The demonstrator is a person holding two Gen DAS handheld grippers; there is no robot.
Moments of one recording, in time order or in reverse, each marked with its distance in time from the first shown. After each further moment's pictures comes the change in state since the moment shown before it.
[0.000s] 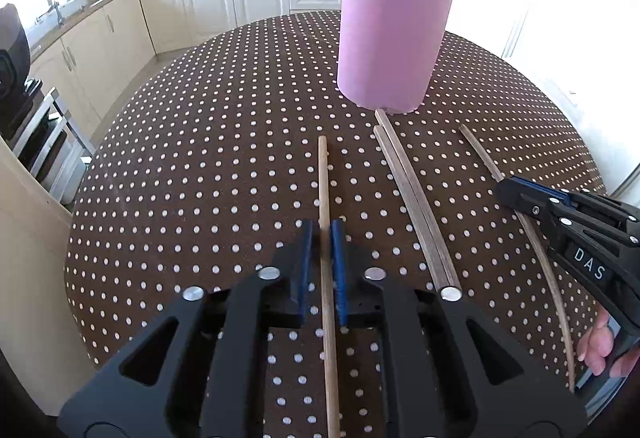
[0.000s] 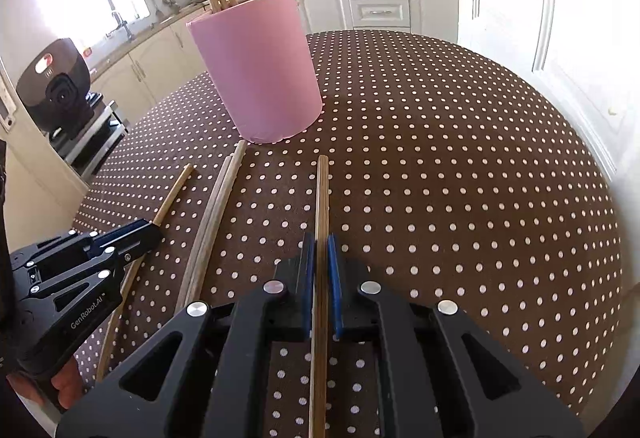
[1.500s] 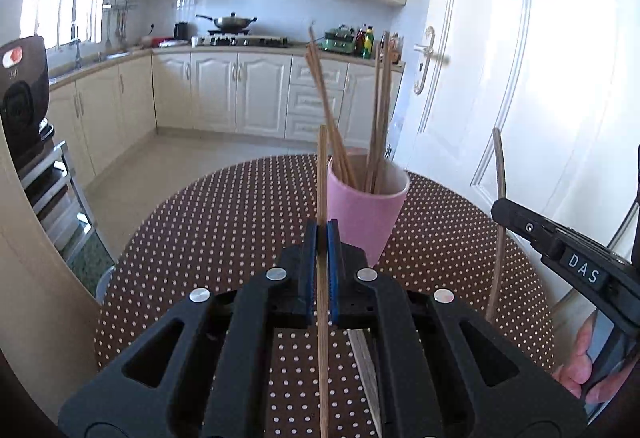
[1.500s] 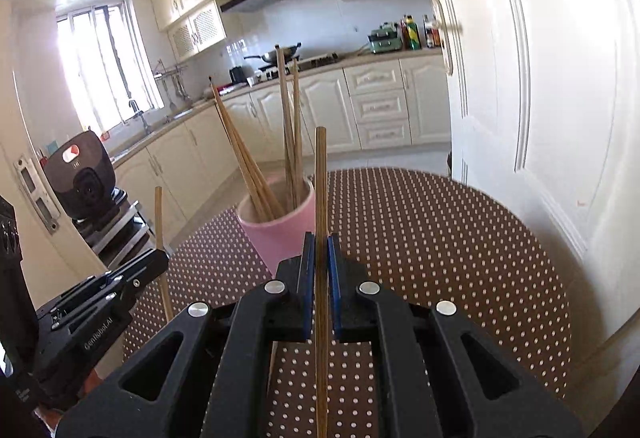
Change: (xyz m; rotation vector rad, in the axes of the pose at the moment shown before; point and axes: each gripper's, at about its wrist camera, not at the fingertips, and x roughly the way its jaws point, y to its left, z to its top) left arm -0.079 0.004 0.055 -0.094 -0.391 -0.065; right arm -0.085 -0.002 0.054 0.069 -0.367 0.053
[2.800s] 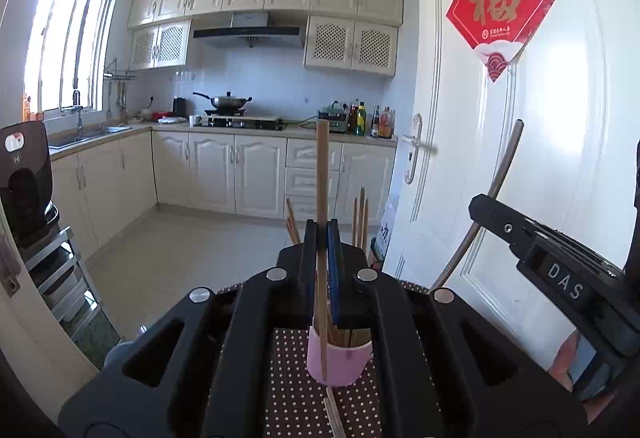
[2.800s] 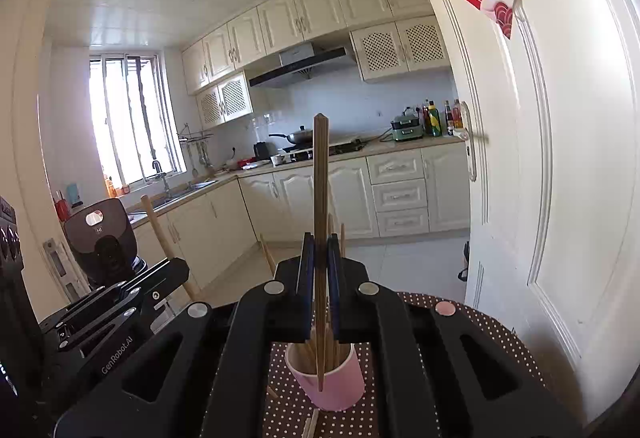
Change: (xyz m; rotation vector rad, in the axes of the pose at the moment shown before) left arm -0.041 -0.025 0.094 0.048 -0.271 0.002; right arm -0.025 0.028 0.086 -0.064 -0.283 0.065
